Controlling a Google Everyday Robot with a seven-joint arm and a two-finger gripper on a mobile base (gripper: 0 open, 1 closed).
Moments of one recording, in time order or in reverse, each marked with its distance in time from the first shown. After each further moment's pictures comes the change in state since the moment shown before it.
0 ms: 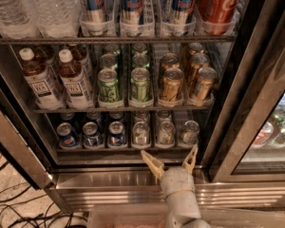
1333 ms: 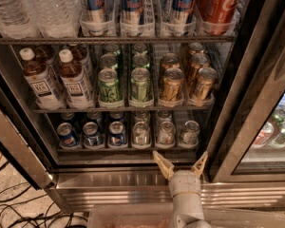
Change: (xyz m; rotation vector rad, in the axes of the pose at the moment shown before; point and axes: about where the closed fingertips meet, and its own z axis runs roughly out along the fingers) arm 0.039 -0.048 0.002 0.134 0.015 0.032
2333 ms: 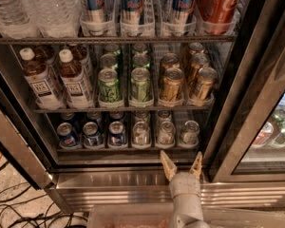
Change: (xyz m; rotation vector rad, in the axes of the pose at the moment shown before) arm 0.027 -0.009 0.002 0.026 0.043 -0.003
